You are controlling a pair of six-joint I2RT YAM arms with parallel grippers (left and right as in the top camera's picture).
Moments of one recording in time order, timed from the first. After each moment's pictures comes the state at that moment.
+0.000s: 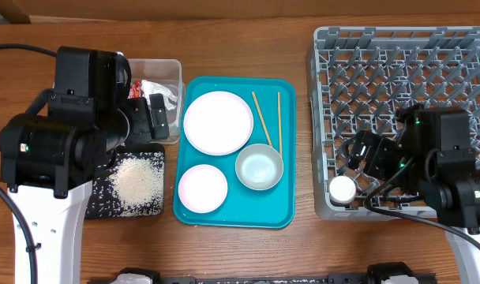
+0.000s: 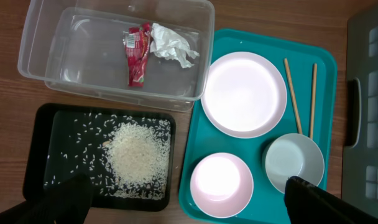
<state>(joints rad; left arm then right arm) -0.16 1.37 1.87 -1.50 -0.09 -0.29 0.10 1.05 1.26 -1.24 -0.20 0.46</state>
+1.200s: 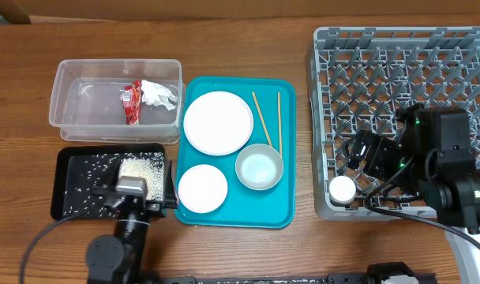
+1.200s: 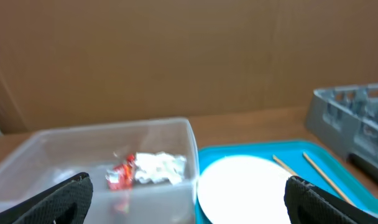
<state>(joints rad) -0.12 0.08 0.23 -0.16 0.00 0.03 0.10 1.05 1.26 -1.24 -0.20 0.46</state>
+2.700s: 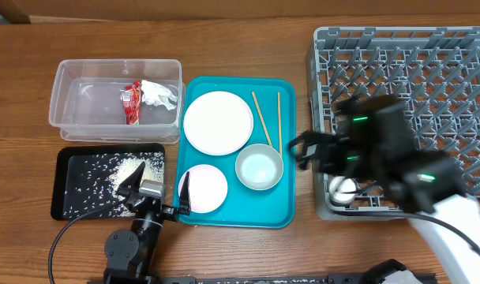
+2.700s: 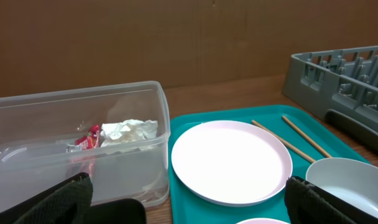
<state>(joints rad) -0.12 0.02 0.01 -0.07 0.10 0.03 0.44 1.17 1.23 -1.03 -0.31 0.58</state>
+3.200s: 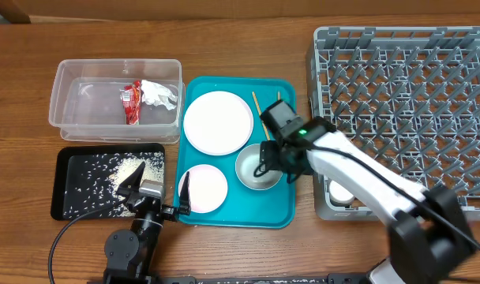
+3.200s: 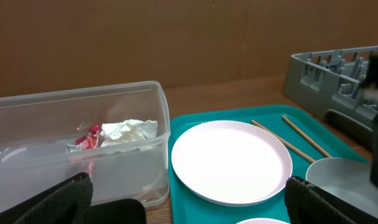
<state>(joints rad) -0.12 0.02 0.01 -0.07 0.10 0.03 0.61 1.75 1.20 -0.86 -0.01 0.67</state>
